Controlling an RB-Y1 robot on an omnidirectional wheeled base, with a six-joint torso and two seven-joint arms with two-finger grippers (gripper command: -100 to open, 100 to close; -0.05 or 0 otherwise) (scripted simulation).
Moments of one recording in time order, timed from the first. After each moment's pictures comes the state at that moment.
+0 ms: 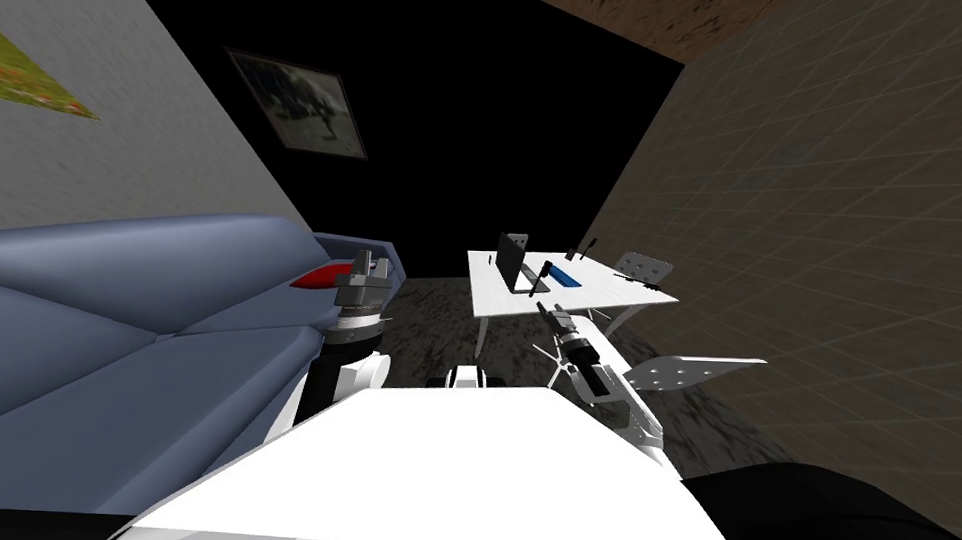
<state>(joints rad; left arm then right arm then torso) 0.45 0.02 -0.04 -2.39 -0.04 -0.40 0.09 0.43 -0.46 -0.14 -1.89 0.45 -0.24 0.41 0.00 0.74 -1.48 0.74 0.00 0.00</state>
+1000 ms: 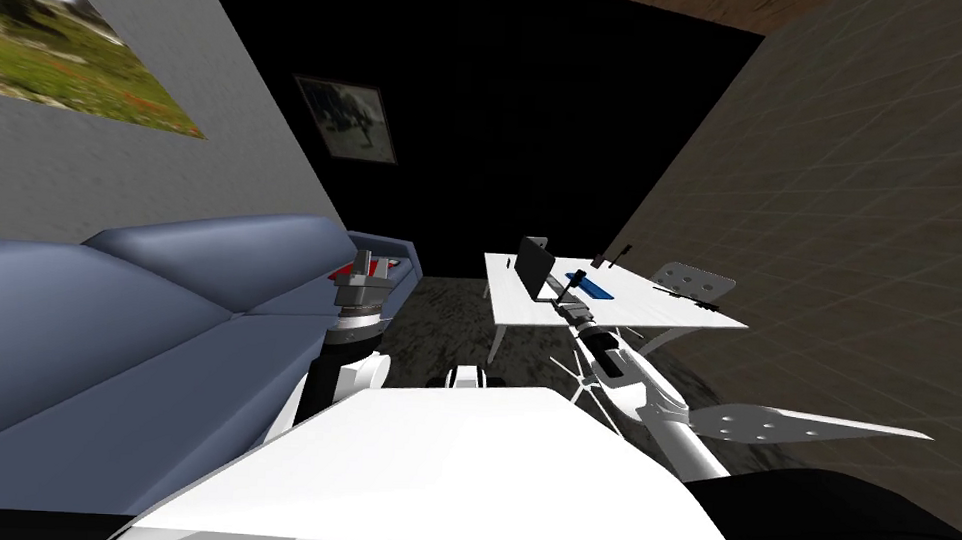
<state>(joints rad) 0.45 0.02 -0.04 -2.39 -0.04 -0.40 0.09 0.34 -0.67 -0.21 -1.77 0.58 -0.16 0.53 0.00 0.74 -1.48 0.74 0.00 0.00</state>
